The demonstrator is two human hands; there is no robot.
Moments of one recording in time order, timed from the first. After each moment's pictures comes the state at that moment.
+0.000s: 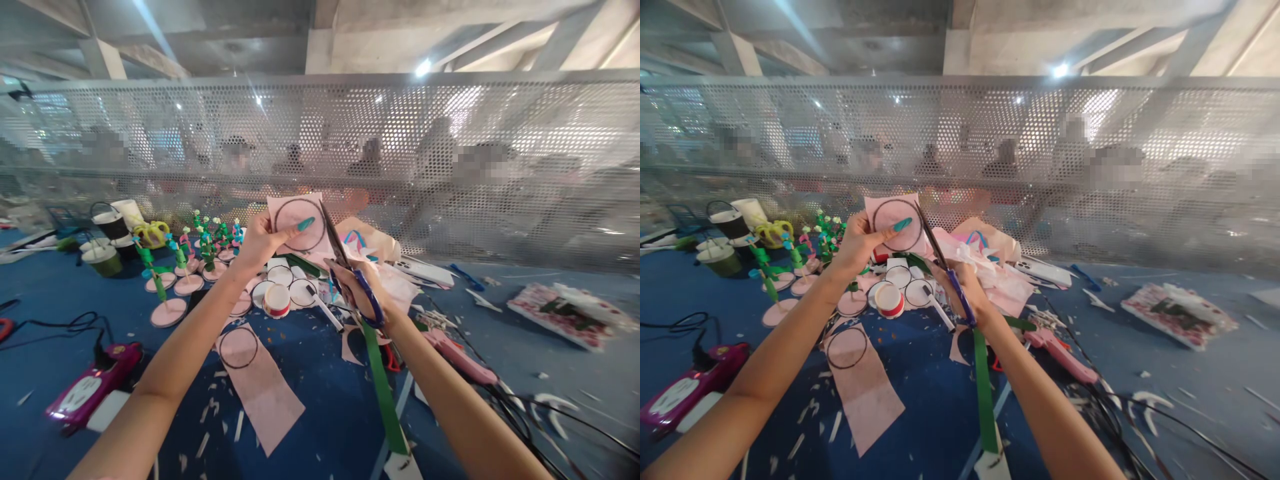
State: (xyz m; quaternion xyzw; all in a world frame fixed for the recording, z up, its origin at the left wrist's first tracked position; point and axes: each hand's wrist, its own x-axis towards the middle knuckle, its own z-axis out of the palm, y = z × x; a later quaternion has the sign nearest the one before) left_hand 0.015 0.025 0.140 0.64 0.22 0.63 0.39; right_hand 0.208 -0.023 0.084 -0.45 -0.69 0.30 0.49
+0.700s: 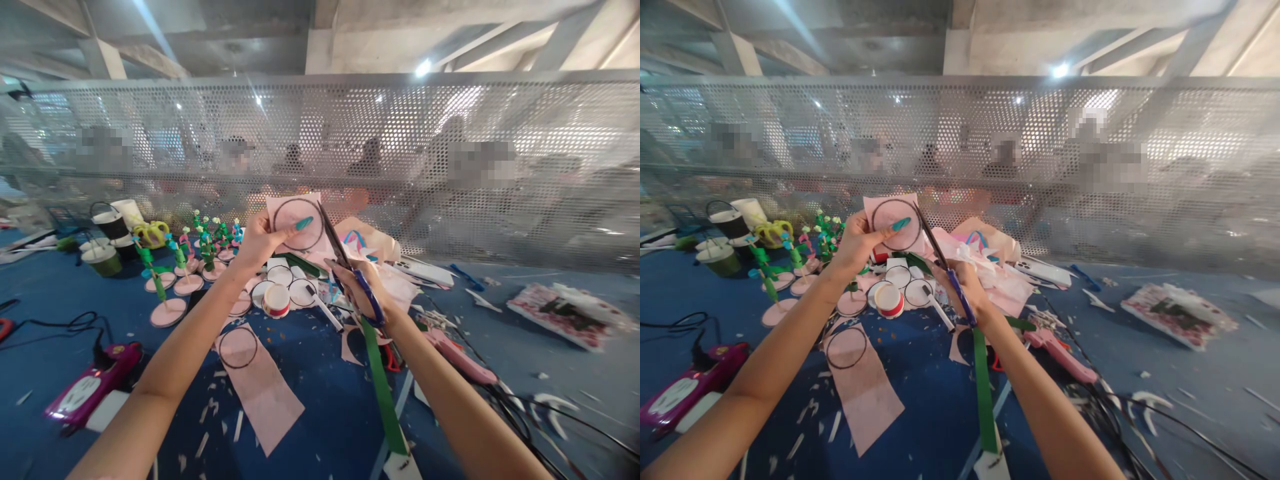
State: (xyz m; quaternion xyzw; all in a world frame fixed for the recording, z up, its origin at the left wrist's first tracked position) left_hand 0.015 0.026 0.139 0.63 0.22 0.64 0.38; right_hand 0.209 -0.024 0.089 -0.46 -0.70 0.27 0.47
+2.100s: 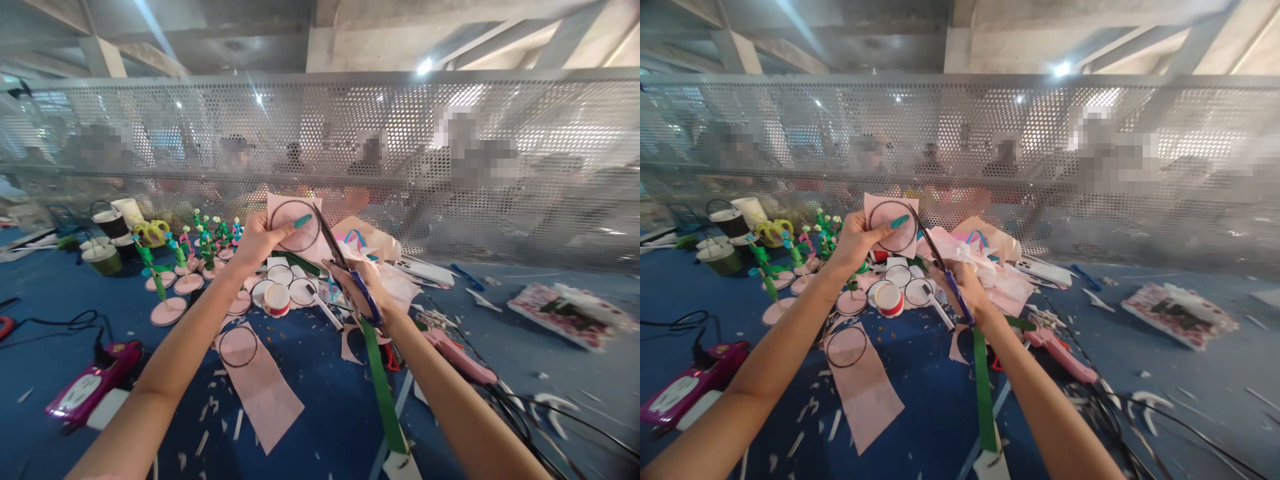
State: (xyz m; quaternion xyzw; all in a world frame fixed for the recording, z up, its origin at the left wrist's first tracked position) left_hand 0.011 0.026 0.141 0.63 0.24 0.63 0.38; right_hand 0.210 -0.024 0.095 -0.46 -0.75 0.21 0.43
